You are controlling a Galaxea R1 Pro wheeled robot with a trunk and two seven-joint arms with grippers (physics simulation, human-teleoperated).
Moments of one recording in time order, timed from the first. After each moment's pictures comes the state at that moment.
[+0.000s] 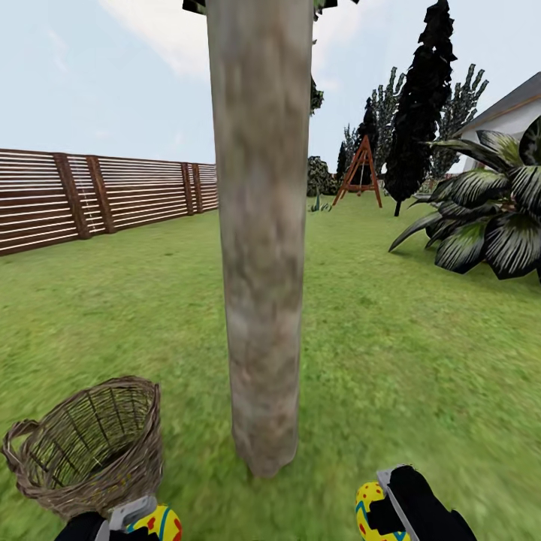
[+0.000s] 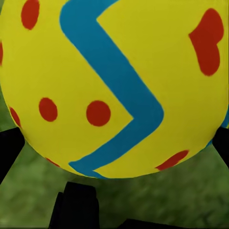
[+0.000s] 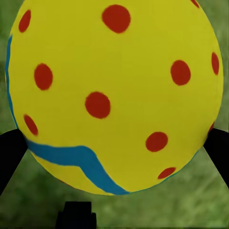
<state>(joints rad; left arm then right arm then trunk) -0.16 0.04 0.27 -1.01 0.12 0.93 -0.05 -0.36 -0.08 0.08 -0.81 0.12 0.91 0.08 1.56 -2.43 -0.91</state>
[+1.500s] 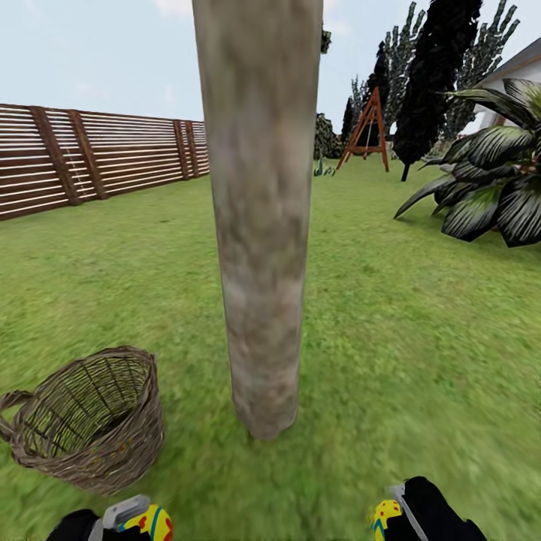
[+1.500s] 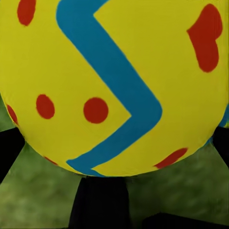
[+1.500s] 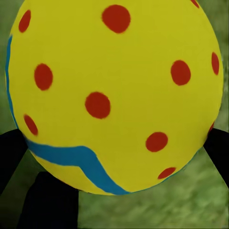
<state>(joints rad) -0.16 0.06 0.27 -1.02 0.11 0.94 -0.04 -0.36 -0.12 0.06 -0.72 0.12 0.90 0.09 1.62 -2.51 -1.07</state>
